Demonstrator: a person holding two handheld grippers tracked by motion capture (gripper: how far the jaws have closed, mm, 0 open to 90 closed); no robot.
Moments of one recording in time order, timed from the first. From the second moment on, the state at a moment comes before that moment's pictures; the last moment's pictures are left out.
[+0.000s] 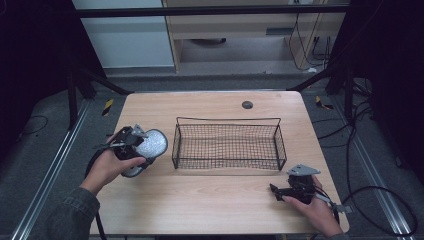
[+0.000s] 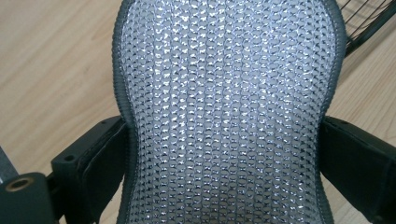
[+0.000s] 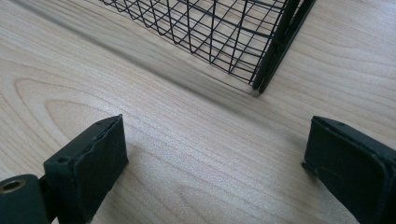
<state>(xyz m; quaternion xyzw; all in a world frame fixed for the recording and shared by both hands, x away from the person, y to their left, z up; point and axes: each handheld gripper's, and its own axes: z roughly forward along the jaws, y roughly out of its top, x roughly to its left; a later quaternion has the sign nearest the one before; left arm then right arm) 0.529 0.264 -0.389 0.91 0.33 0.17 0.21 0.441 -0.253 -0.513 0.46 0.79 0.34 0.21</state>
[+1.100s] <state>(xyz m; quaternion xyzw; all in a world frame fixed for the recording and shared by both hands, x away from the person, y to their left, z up) 0.546 0.190 -0.349 0.93 0.25 0.19 0.21 0.441 -0.253 -0.513 0.46 0.79 0.34 0.20</state>
